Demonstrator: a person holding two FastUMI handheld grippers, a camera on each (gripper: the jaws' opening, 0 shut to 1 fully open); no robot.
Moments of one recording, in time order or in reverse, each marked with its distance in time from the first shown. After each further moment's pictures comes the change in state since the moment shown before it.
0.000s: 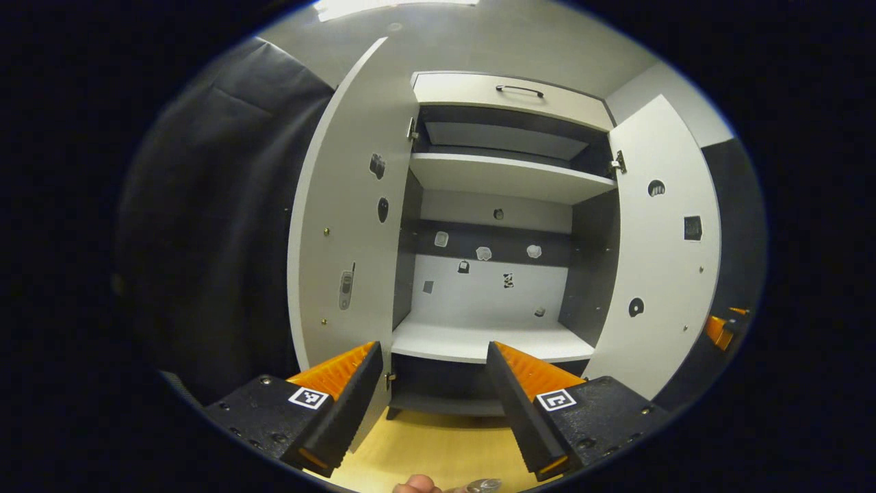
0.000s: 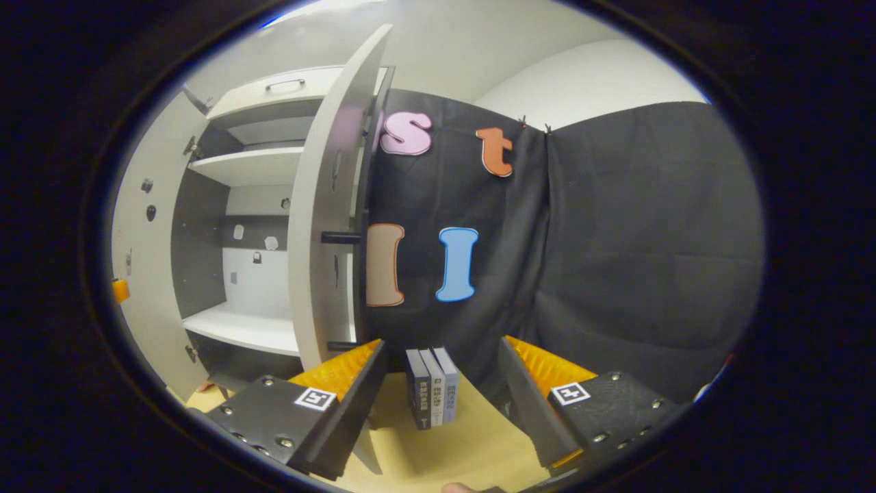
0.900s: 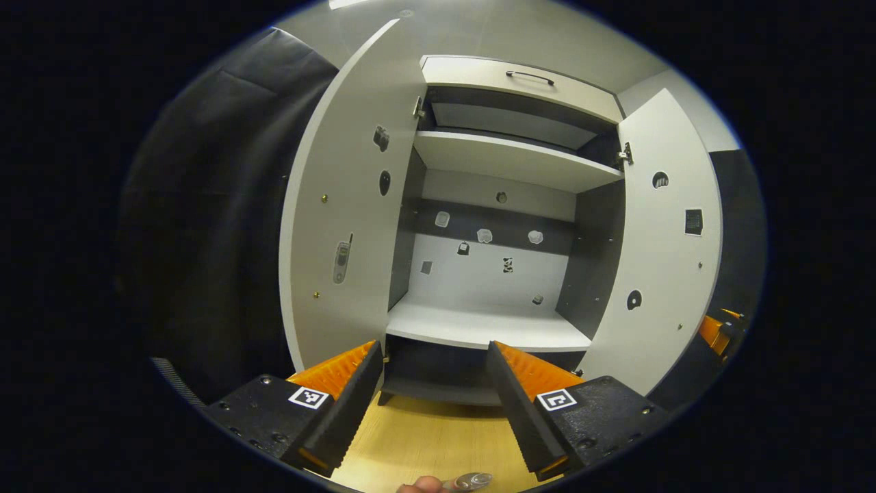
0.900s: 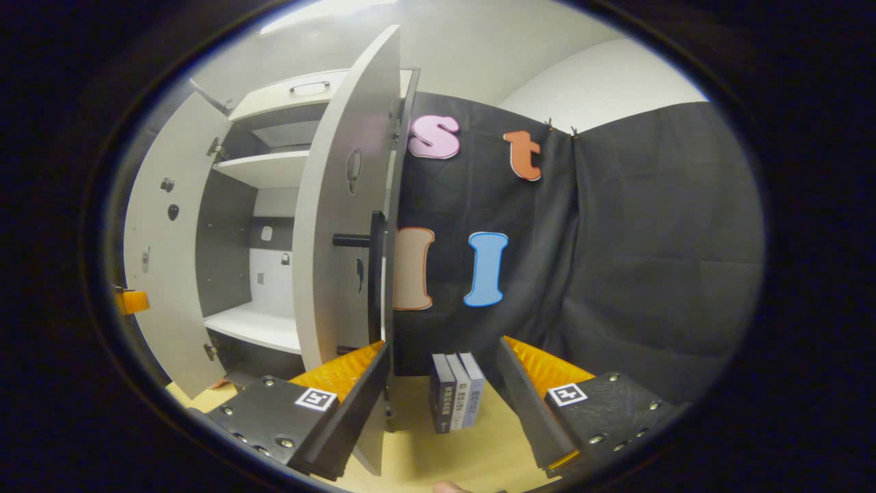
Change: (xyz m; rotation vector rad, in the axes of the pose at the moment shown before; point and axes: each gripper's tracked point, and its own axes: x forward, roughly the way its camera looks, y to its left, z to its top) left arm 0.002 -0.016 -0.020 -0.077 0.076 -0.029; right arm -0.005 0.039 0.003 0.002 -0.013 0.153
